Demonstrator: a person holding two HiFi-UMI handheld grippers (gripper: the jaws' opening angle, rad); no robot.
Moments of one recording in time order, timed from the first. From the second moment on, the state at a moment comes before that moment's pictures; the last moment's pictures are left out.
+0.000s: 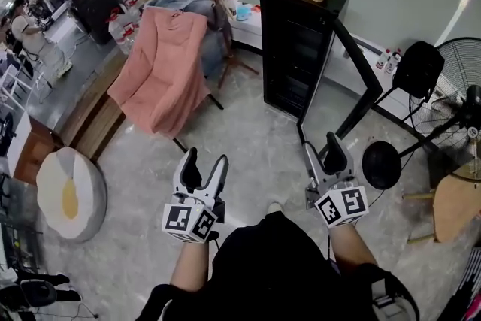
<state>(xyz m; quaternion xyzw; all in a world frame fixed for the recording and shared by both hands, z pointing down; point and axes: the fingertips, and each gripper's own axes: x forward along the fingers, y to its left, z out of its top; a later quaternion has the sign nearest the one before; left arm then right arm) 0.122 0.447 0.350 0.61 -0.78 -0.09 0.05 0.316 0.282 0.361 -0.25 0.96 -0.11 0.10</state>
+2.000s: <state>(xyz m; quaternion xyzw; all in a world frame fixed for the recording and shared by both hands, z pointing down) -0.126 0.098 0.357 0.72 -0.69 -0.05 0.04 0.060 -0.017 0.347 -0.30 0.95 -0.11 0.09</state>
